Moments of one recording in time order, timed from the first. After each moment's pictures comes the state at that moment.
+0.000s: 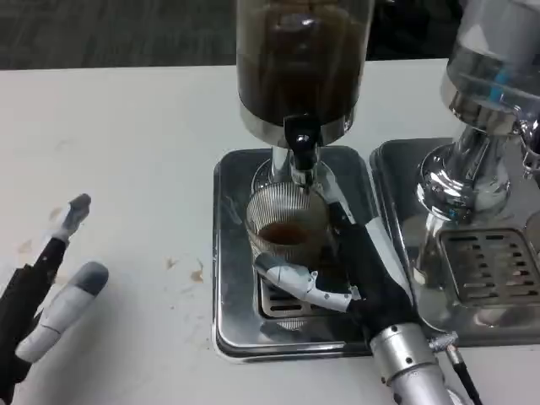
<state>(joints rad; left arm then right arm) 0.14 0.43 0.22 0.50 0.05 -0.75 -0.26 -0.12 0.01 0.23 0.50 -0.28 -0.43 -0.10</state>
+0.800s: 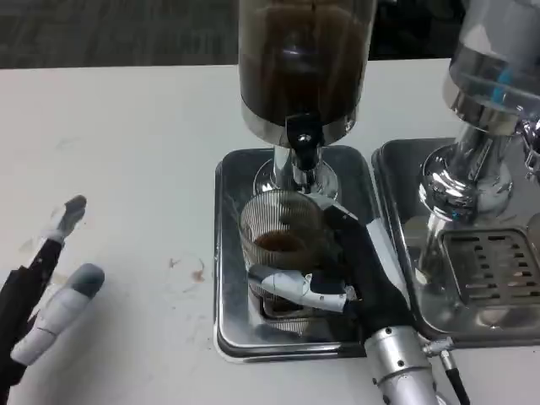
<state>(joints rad) 0.15 0.44 0.22 0.48 0.05 -0.74 -0.26 -0.11 0.04 0.24 0.51 -0.32 -0.43 -0.22</state>
